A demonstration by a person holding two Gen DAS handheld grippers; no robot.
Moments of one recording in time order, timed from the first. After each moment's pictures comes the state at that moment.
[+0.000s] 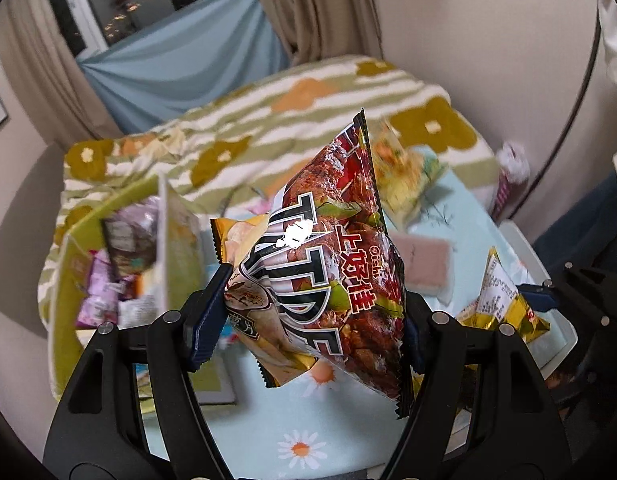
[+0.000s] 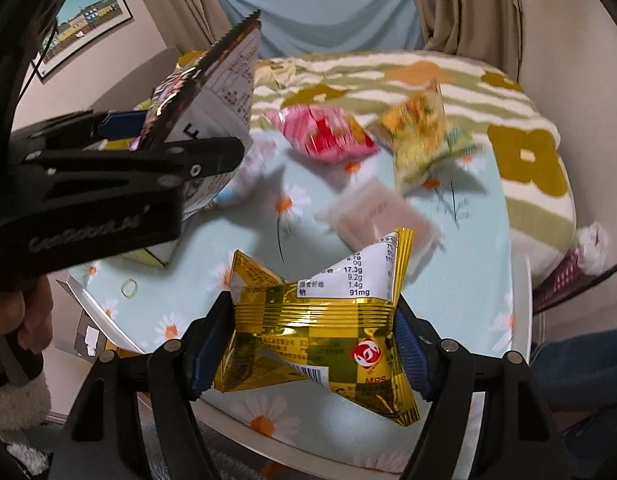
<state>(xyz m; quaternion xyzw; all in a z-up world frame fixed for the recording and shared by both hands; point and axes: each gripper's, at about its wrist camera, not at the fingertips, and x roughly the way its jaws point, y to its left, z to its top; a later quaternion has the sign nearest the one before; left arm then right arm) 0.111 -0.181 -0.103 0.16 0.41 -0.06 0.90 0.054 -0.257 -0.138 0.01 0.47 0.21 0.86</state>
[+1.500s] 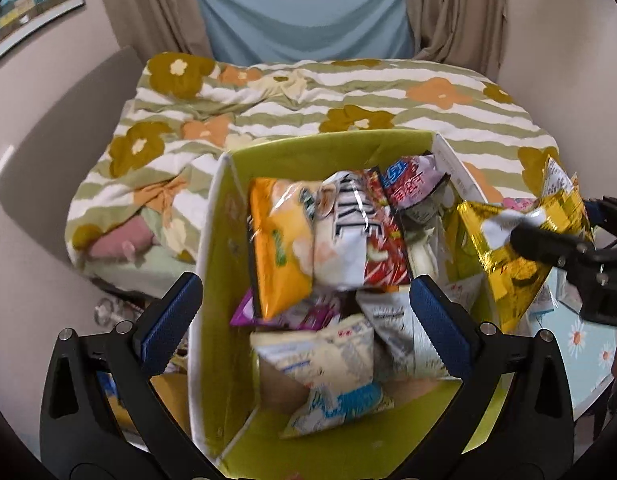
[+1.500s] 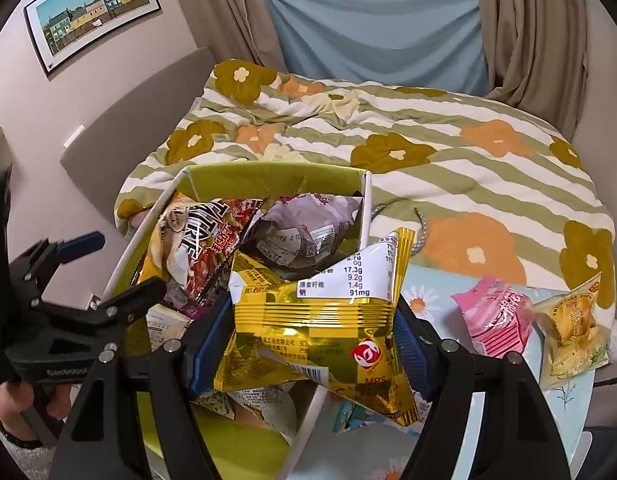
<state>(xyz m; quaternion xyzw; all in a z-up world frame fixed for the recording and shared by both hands) 0.178 0.133 -0.098 0.04 0.45 0.06 0.89 0.200 -0.015 -0.084 -0.01 0.46 0.23 0.86</state>
